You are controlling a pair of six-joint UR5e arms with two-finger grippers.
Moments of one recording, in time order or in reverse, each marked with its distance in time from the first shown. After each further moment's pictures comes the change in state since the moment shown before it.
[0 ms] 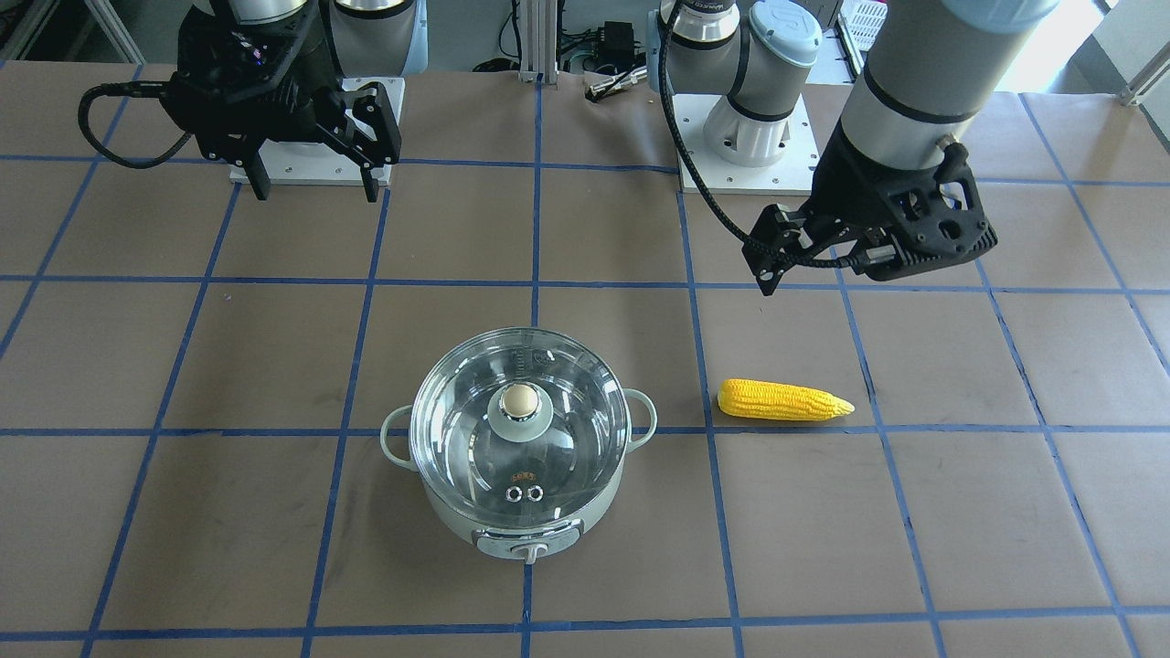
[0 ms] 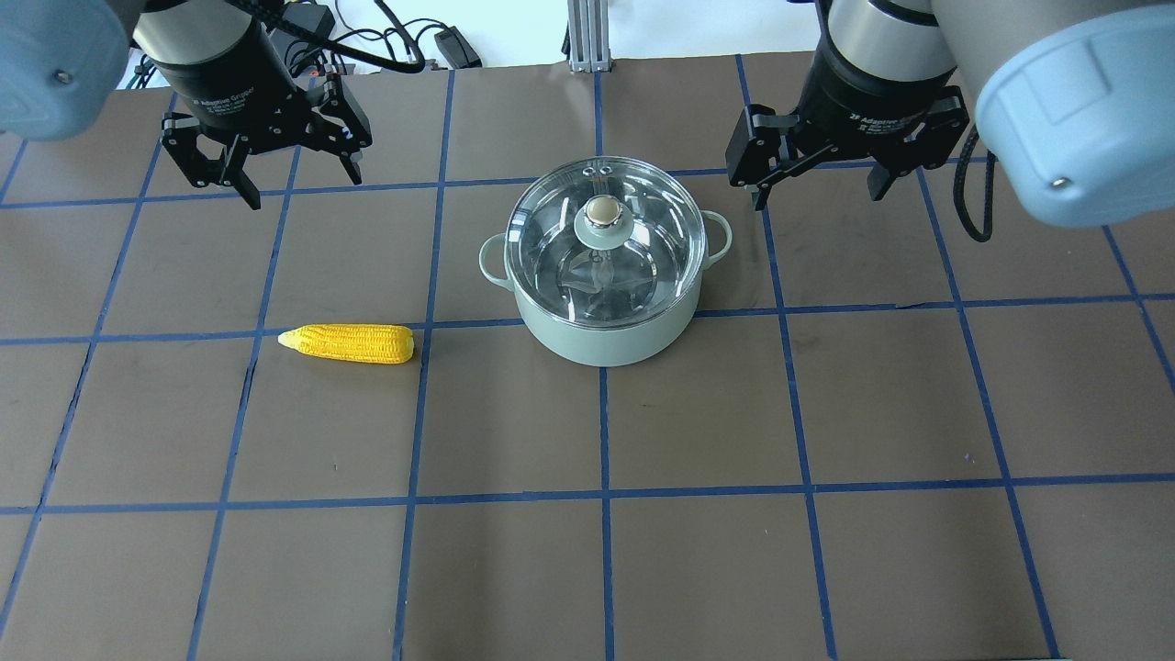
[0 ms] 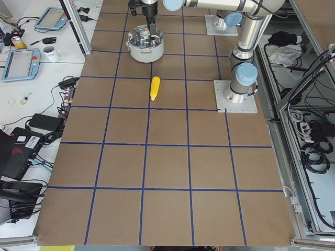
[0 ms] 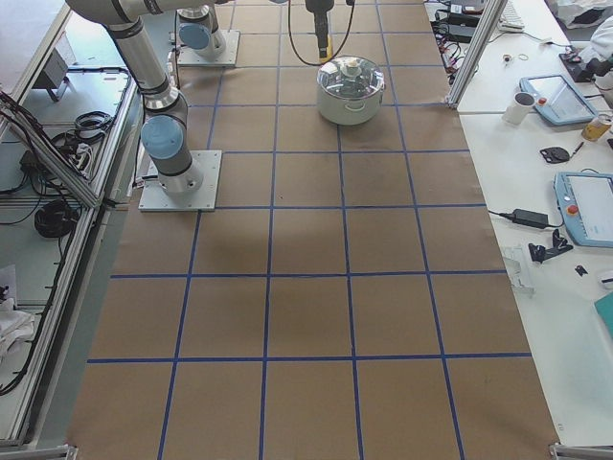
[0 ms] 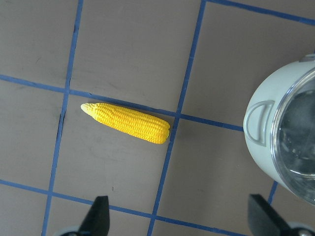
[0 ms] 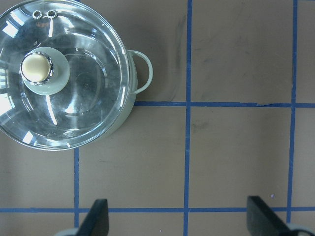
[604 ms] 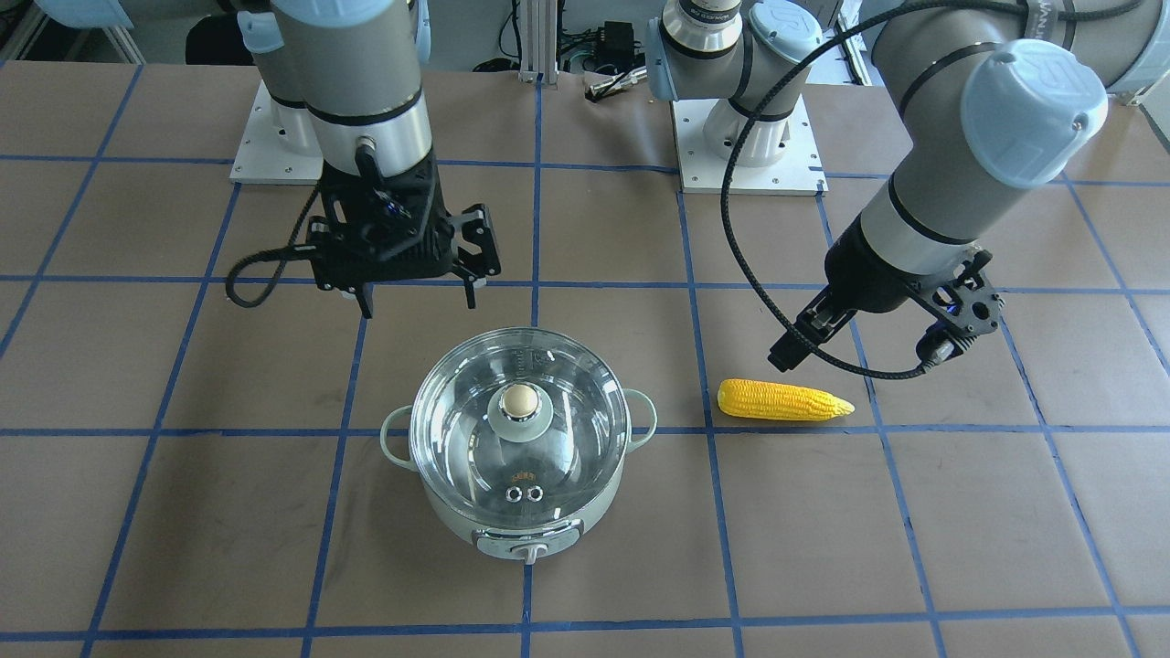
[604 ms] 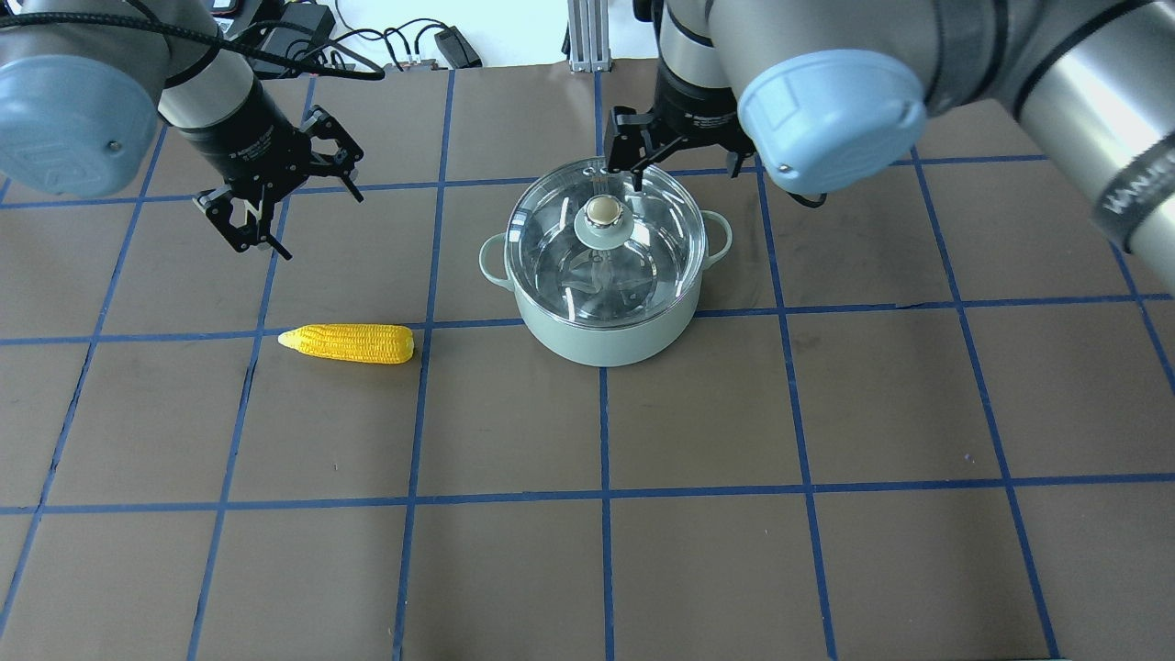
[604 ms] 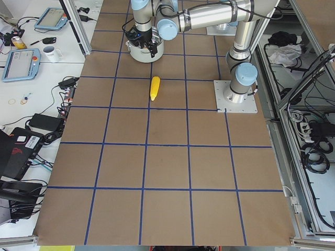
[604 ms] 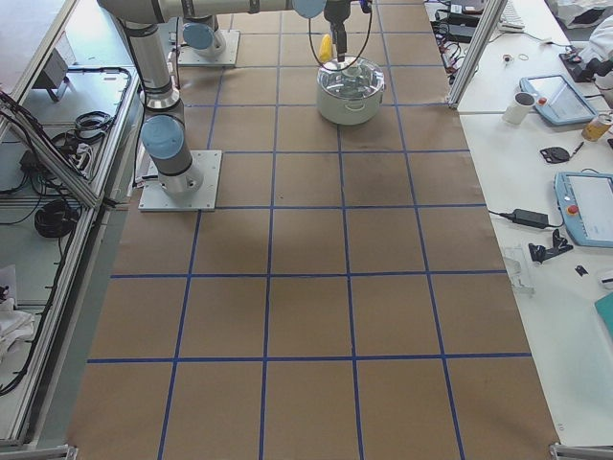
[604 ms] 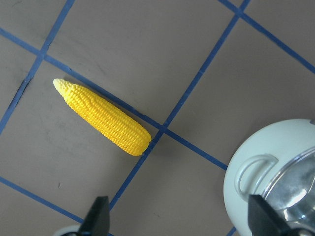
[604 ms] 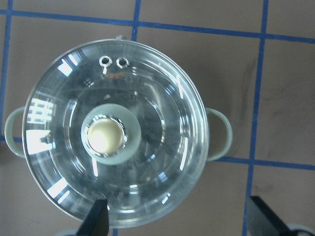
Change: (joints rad) left arm 0.098 -0.048 -0.139 0.147 -0.118 -0.401; right arm 0.122 0.235 -0.067 -0.209 0.023 0.032
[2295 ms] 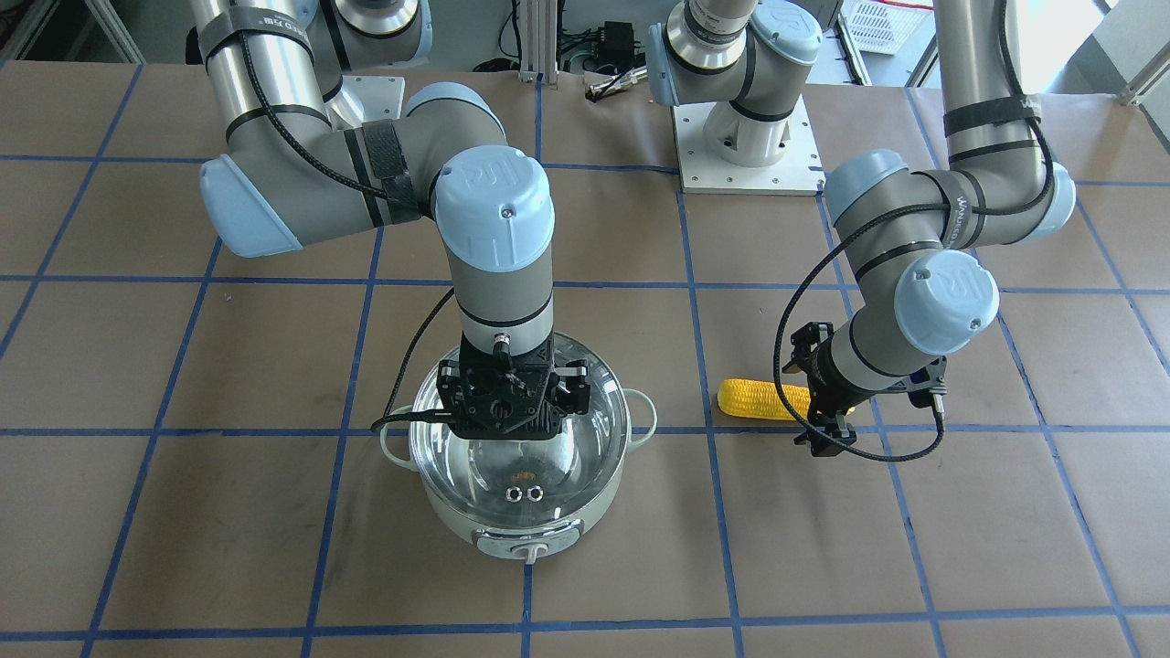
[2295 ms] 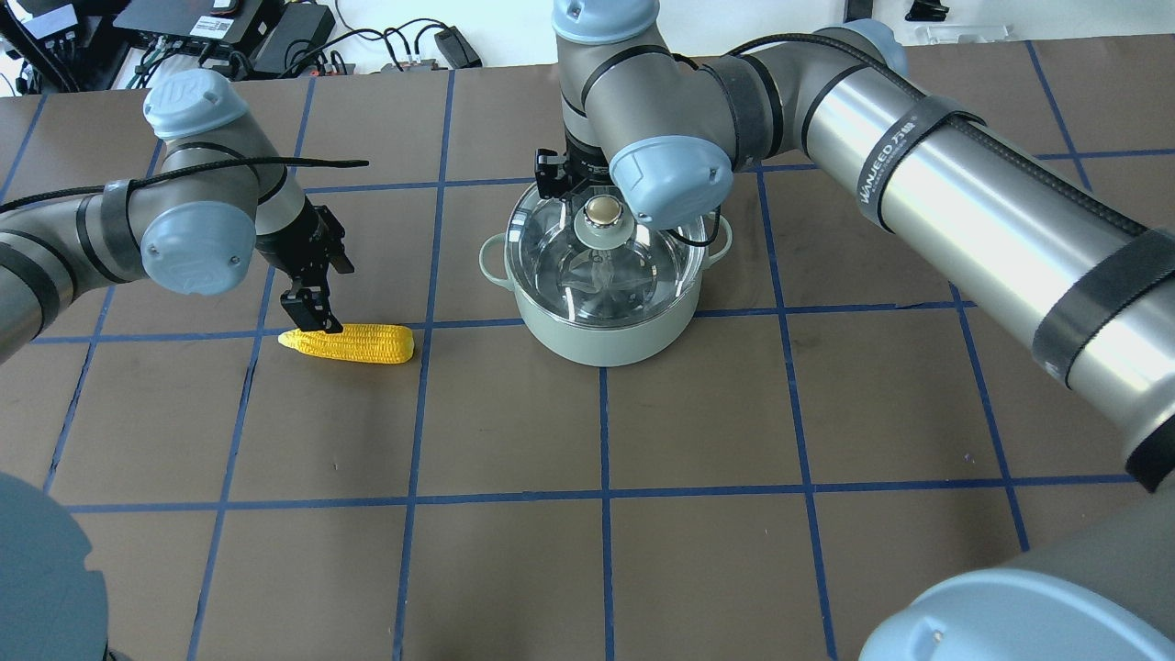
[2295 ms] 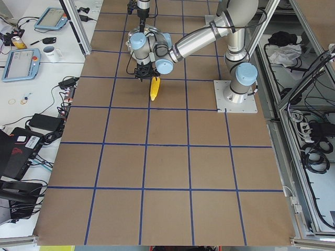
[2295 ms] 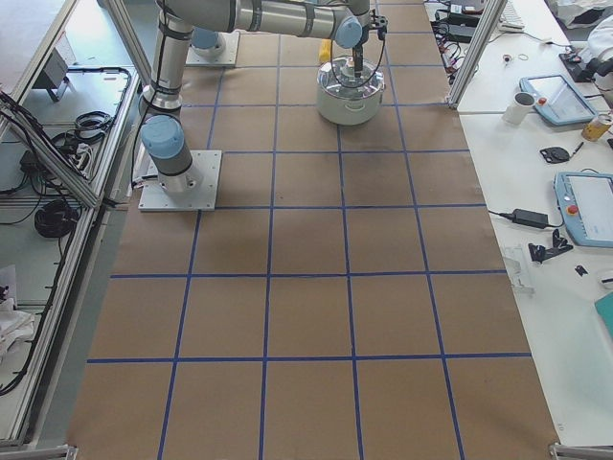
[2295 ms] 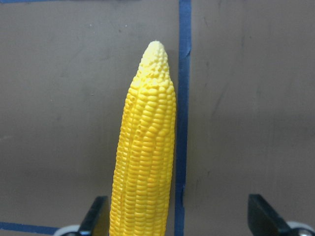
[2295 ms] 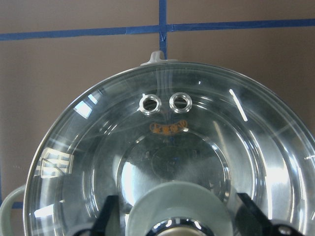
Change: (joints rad) left arm 0.058 -0.181 -0.218 0.336 0.070 -0.779; right arm 0.089 0.269 -0.053 -0.215 0.001 0.228
